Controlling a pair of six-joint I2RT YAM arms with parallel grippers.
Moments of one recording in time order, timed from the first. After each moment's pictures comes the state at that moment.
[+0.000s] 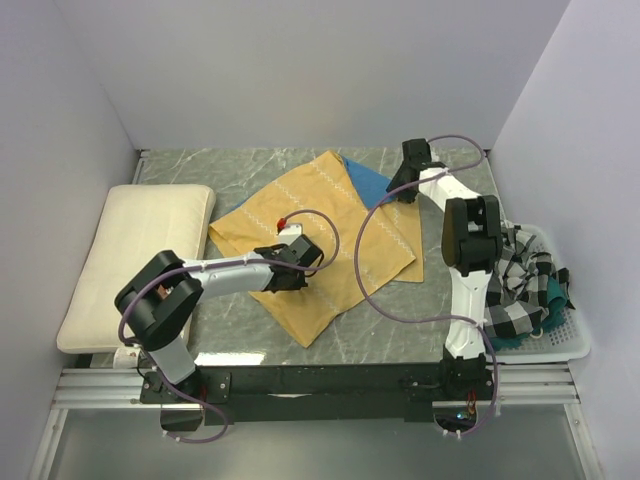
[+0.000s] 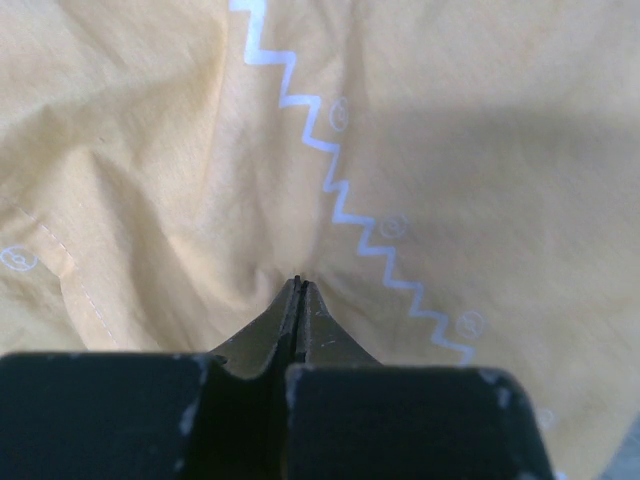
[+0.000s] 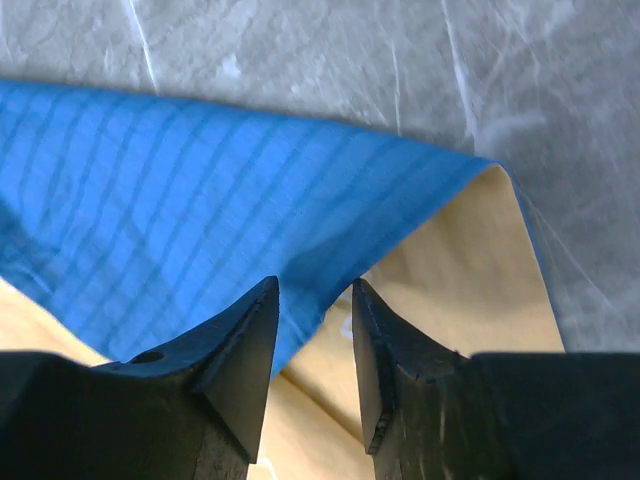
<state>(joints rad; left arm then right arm) -0.85 1.69 0.96 -0.36 -0.41 -0.82 0.12 2.22 1.72 -0.44 0.09 0.65</state>
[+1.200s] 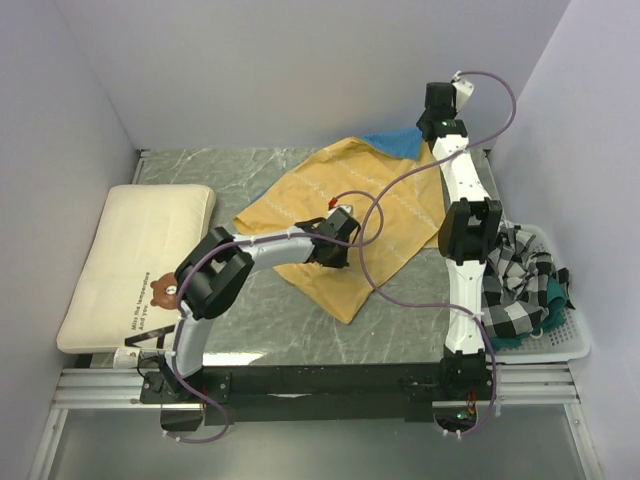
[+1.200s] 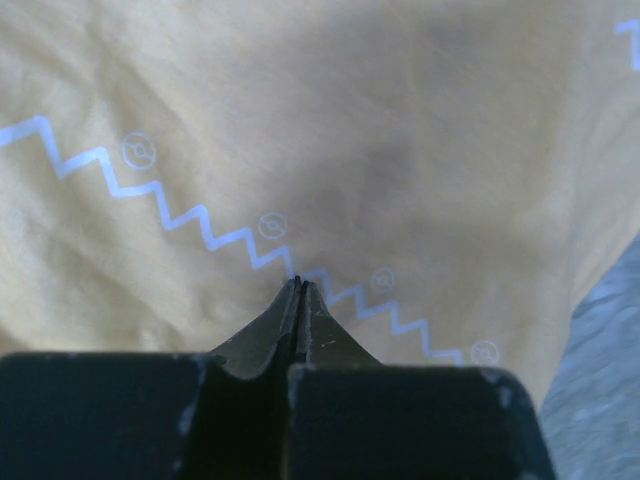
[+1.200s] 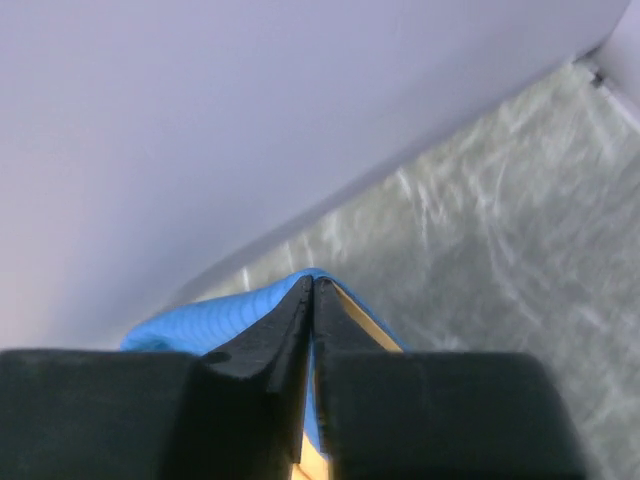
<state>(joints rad) -0.86 2.03 1.39 -0.35 -0.15 -0.64 0.05 2.44 2.44 -0.51 0.39 0.50</state>
